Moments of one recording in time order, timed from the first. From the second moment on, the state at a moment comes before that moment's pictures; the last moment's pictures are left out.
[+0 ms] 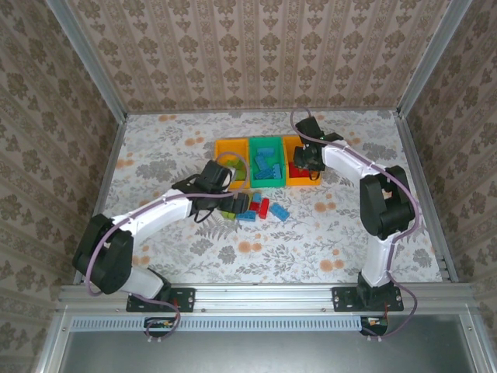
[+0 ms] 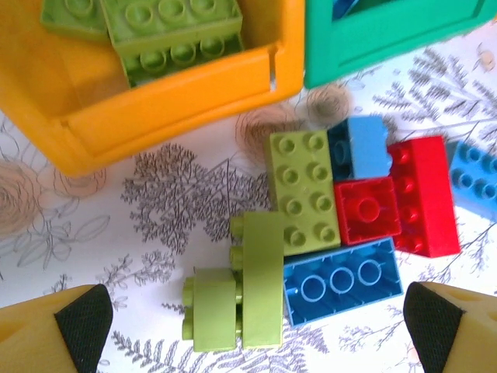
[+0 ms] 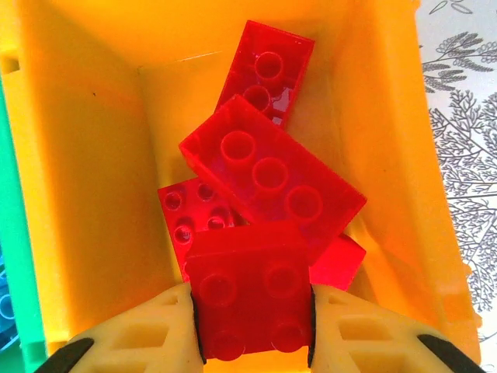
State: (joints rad) left arm -0.67 1.44 0.90 -0.46 0.02 -0.30; right arm 0.32 1.92 1.47 -0.65 0.11 0.49
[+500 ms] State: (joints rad) left arm -0.68 1.49 0.84 -0.45 0.00 -0.32; right arm 0.32 1.93 1.47 -0.65 0.09 0.51
